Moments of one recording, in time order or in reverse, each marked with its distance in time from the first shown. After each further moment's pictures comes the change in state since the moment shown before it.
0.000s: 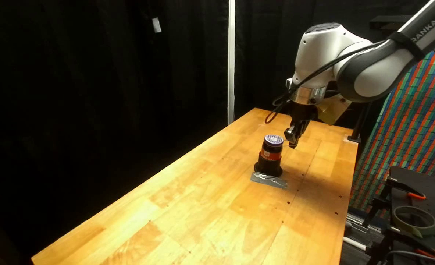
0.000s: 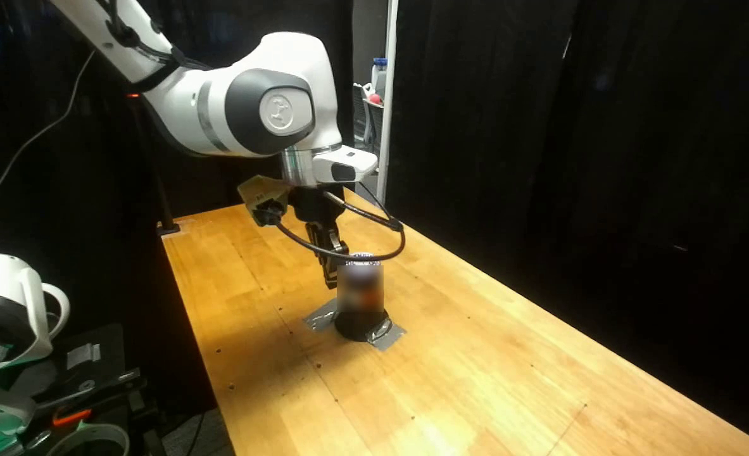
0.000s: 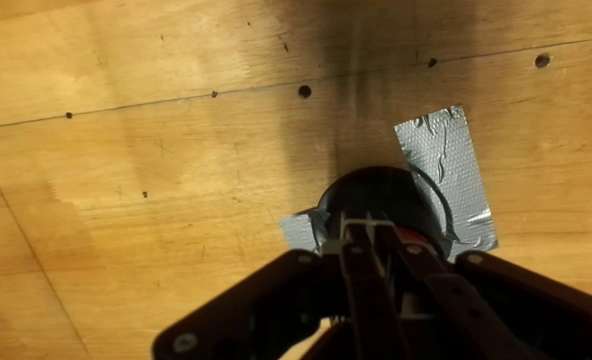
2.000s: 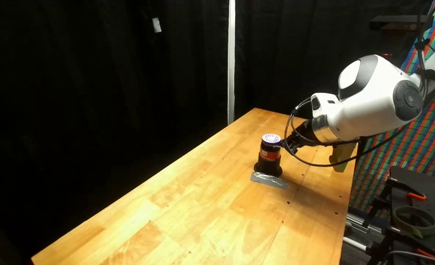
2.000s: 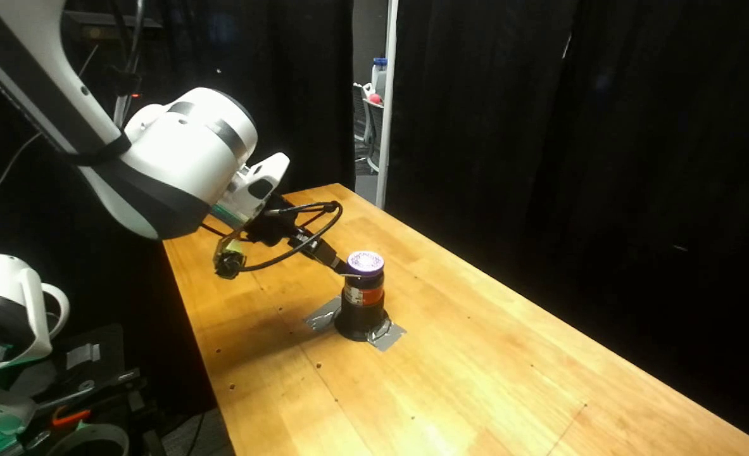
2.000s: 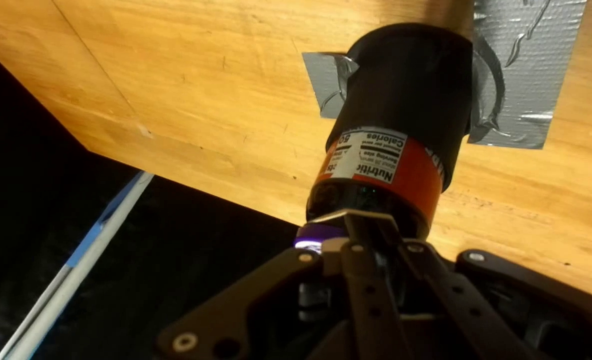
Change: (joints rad) arm 0.070 0.009 0.042 -0.106 -1.571 0.037 1.382
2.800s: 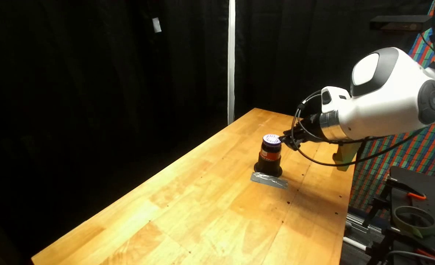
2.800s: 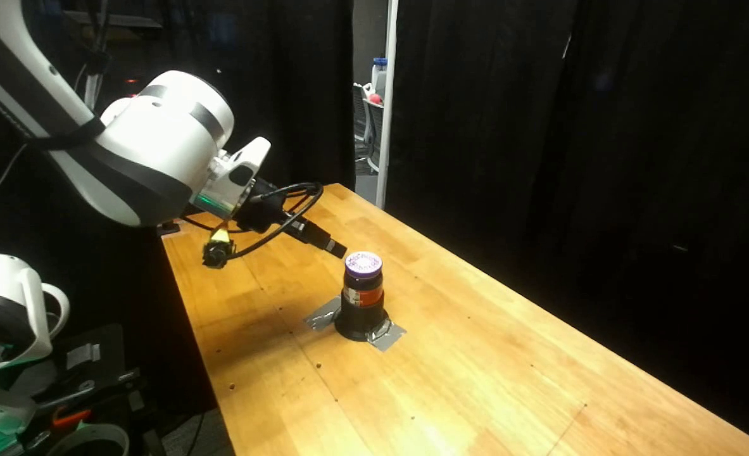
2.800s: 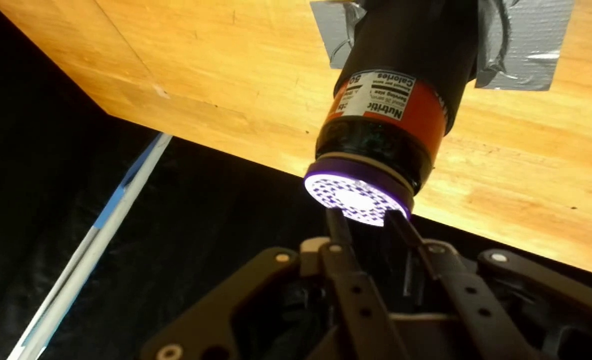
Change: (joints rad) arm -0.023 -0.081 0.076 -0.049 -0.032 -0.067 0.076
